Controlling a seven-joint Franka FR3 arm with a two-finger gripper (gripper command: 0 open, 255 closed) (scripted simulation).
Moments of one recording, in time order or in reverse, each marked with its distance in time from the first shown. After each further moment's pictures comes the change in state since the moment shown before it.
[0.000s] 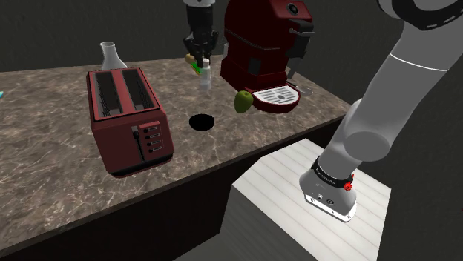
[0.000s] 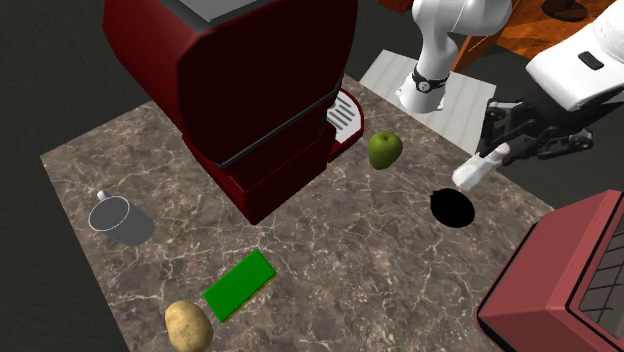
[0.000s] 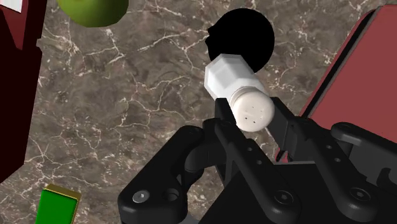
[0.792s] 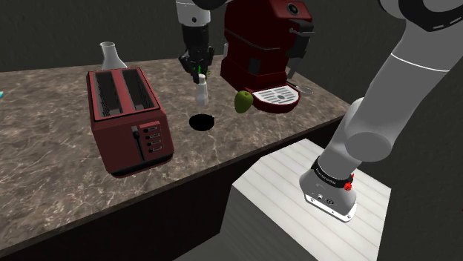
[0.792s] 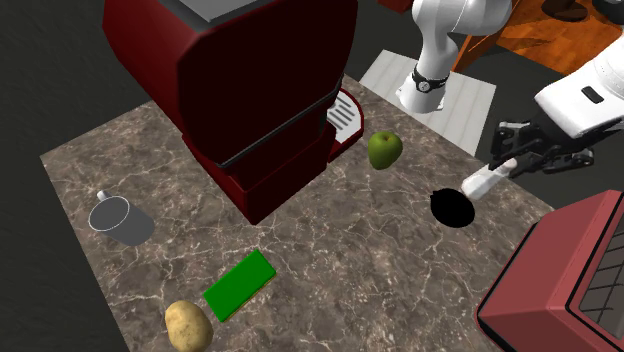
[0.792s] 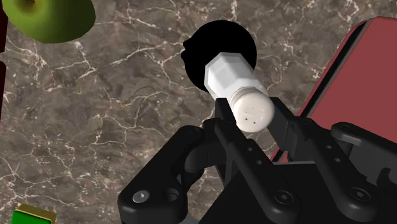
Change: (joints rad) arm 0.033 -0.012 0.032 -0.117 0.006 0.102 0.070
